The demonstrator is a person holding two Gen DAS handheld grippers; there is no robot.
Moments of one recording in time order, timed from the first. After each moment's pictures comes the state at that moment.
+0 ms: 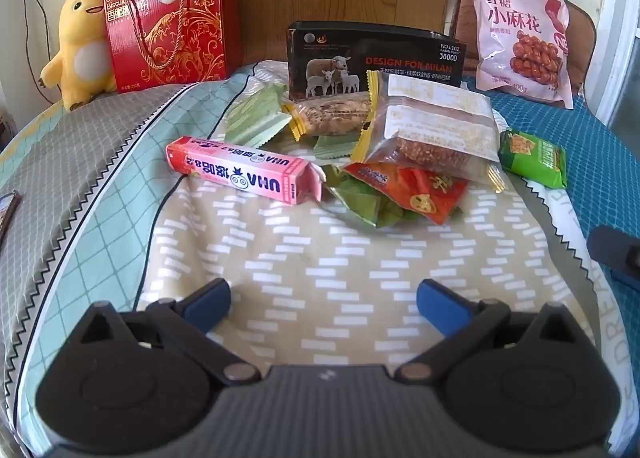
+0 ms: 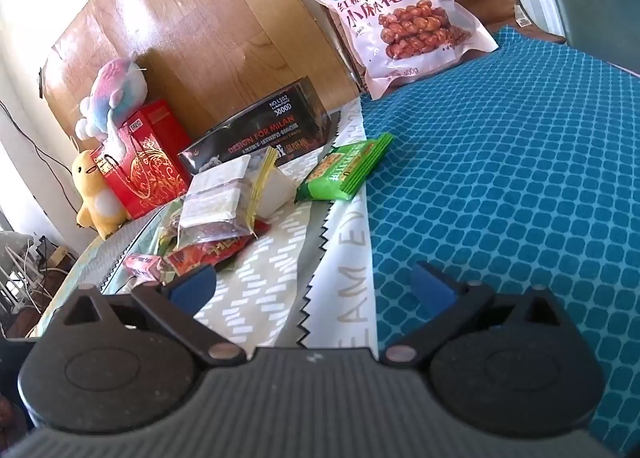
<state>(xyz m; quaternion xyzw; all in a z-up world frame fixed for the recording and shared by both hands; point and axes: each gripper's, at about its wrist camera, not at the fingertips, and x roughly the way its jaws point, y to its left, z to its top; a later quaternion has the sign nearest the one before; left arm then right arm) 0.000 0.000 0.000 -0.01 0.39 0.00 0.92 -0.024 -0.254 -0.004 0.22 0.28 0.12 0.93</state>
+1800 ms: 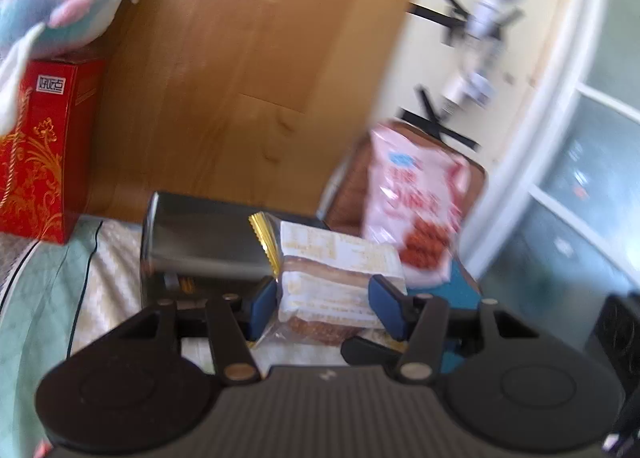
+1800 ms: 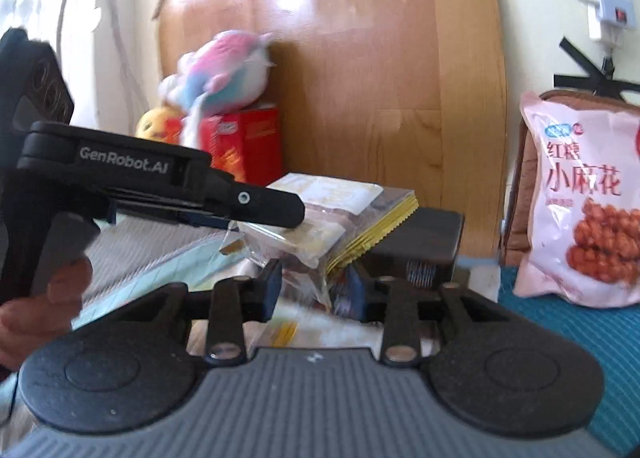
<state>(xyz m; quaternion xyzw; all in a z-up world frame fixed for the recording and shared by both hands) 0.179 0.034 0.091 -0.16 0.27 -0.22 0.92 0.134 -0.178 0.072 0.01 0.18 0.29 0.94</state>
